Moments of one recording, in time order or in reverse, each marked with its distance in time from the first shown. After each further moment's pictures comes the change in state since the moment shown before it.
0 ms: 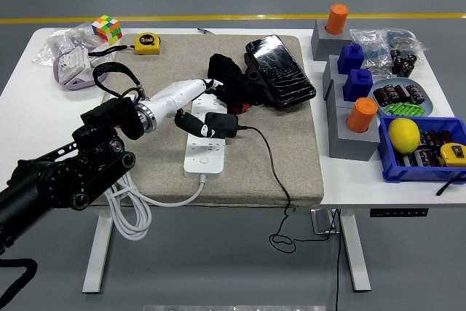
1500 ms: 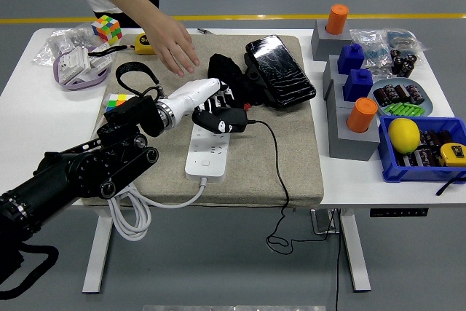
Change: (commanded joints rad) left arm -0.084 -0.083 0.090 0.116 -0.078 0.094 -0.024; right arm -0.006 0.001 -0.010 0.000 0.008 0.001 0.001
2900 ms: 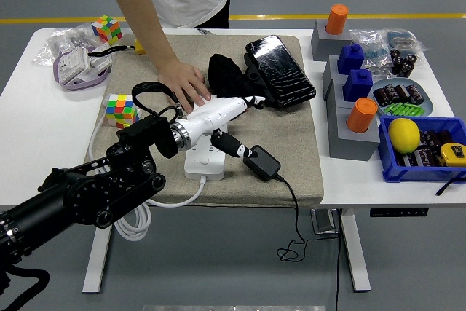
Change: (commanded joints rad) left arm 0.124 0.071 -0.004 -0.282 0.052 0.000 0.006; right arm 0.003 -0.002 -0.007 0.001 0.001 0.000 0.001
